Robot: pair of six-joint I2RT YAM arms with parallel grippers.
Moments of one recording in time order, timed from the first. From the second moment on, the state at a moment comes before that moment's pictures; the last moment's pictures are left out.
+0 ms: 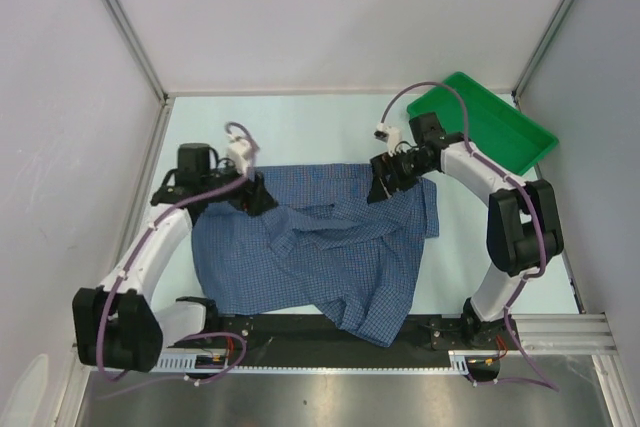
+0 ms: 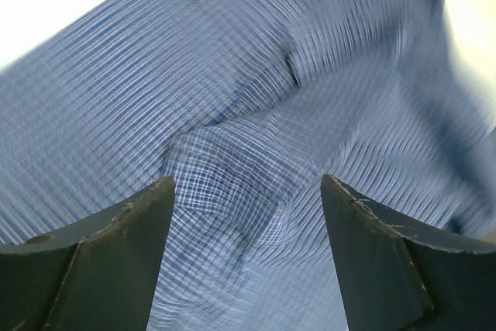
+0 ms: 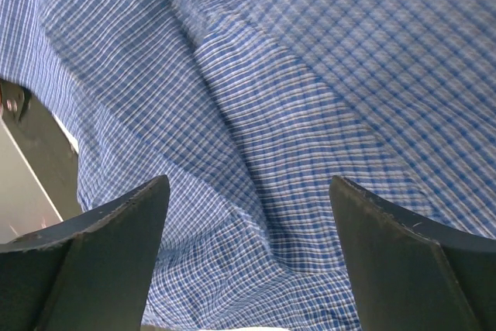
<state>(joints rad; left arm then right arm) -0.07 1.16 0.83 -0.42 0.72 0.14 0.30 1.74 1.27 -0.64 -0.69 -0.18</state>
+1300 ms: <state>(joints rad) -0.63 1.43 1.25 -1.30 0.62 0.85 0.23 1.68 1.31 -0.71 -0.72 -0.27</state>
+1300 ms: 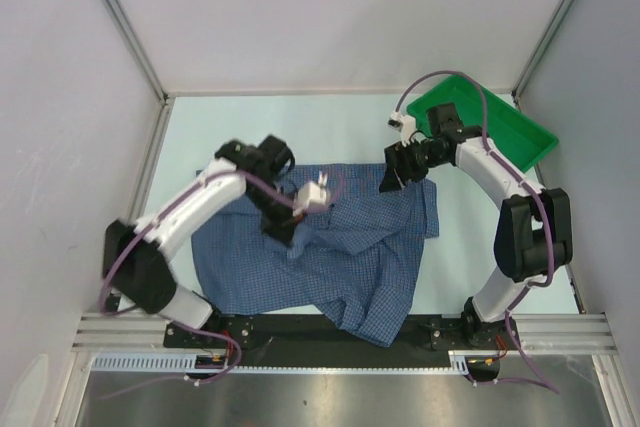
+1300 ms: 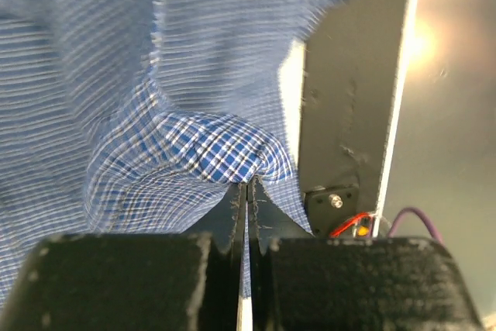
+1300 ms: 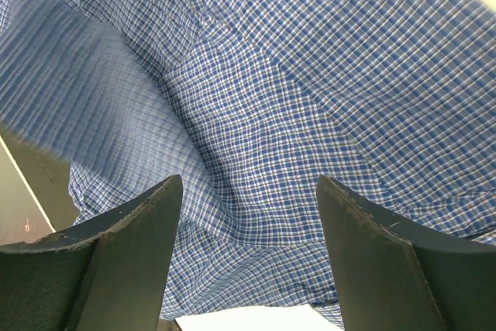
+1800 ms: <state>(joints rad) -0.05 2.07 1.76 -1.30 0.74 0.89 0.24 1.77 1.37 -0.71 -0.68 -0.27</state>
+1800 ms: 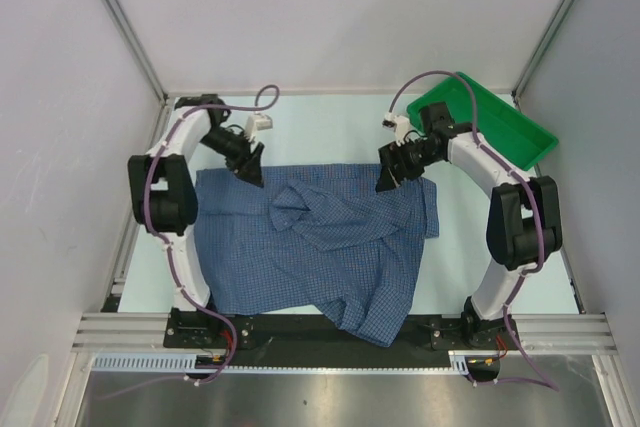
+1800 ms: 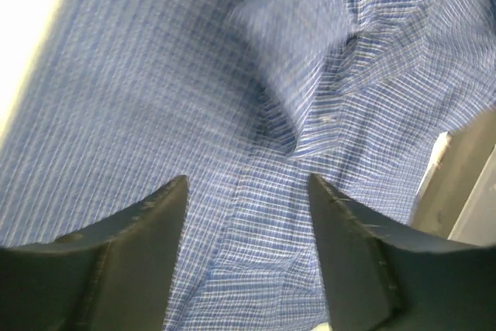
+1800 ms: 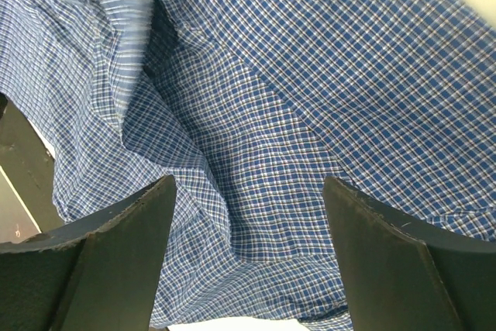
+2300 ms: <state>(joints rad) 0.02 1.94 1.36 -0.90 0.87 0.63 0.24 1.84 1.36 -0.72 -0.69 -0.26</state>
